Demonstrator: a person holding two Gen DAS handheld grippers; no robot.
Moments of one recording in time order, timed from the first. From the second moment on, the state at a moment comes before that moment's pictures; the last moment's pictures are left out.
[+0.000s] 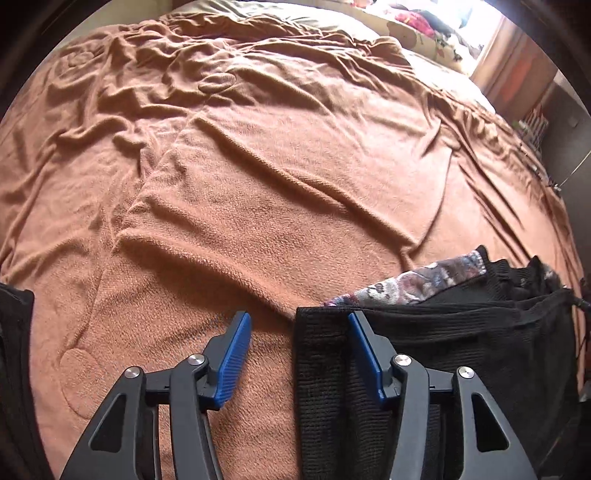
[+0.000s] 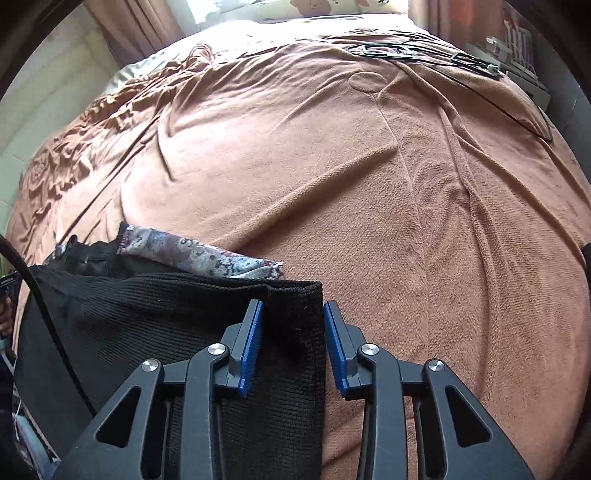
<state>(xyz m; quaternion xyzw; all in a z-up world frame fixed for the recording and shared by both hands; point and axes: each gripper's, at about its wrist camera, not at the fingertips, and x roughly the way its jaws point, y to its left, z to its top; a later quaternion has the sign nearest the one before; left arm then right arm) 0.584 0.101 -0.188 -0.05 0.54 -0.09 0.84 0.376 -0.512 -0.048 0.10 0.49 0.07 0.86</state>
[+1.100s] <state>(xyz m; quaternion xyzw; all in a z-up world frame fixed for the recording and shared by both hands) 0.573 0.086 -0.119 0.00 0.45 -0.10 0.89 0.349 -0.522 0.009 0.10 0.42 0.06 0.90</state>
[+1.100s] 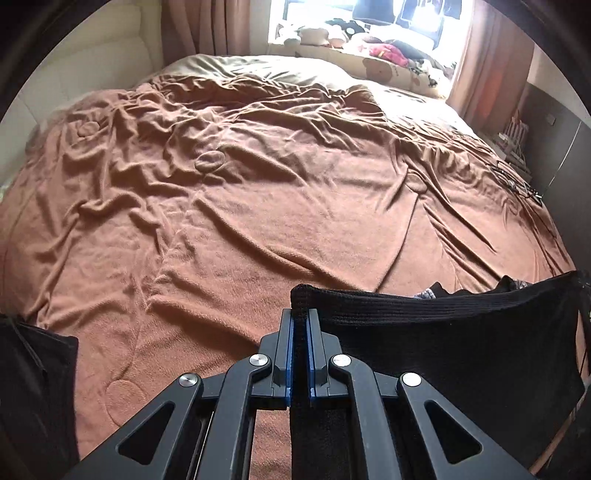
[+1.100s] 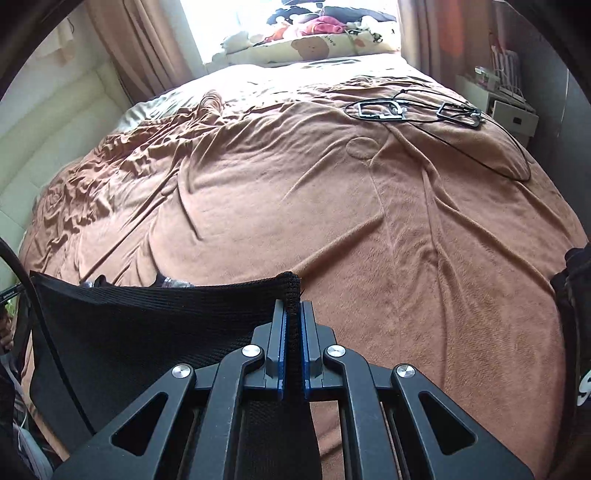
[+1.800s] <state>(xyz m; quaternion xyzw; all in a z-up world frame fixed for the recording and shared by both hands) 0.646 0.068 -0.200 0.03 0.52 -0.07 0.85 0.442 -0.504 -0.055 0.08 0.49 0.03 0.87</state>
